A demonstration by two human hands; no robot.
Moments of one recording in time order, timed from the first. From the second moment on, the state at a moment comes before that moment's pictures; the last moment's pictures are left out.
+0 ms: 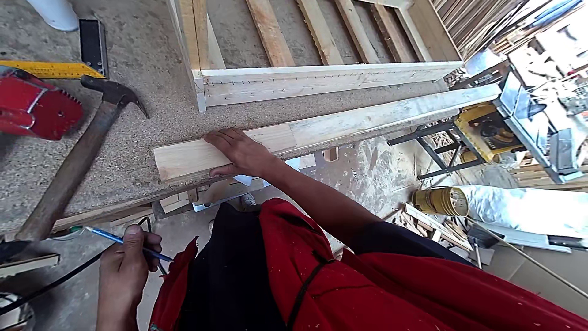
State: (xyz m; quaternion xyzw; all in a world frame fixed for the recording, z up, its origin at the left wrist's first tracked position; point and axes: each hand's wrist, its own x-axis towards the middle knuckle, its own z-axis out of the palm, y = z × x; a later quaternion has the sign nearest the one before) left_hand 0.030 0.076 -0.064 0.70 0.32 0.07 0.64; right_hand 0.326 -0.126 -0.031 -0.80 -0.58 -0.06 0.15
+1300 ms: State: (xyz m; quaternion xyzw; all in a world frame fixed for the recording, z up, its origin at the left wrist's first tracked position) left_hand 0.050 0.086 -0.034 0.69 0.29 0.26 0.61; right_hand 0.328 -0.127 -0.029 -0.80 -0.56 -0.03 0.19
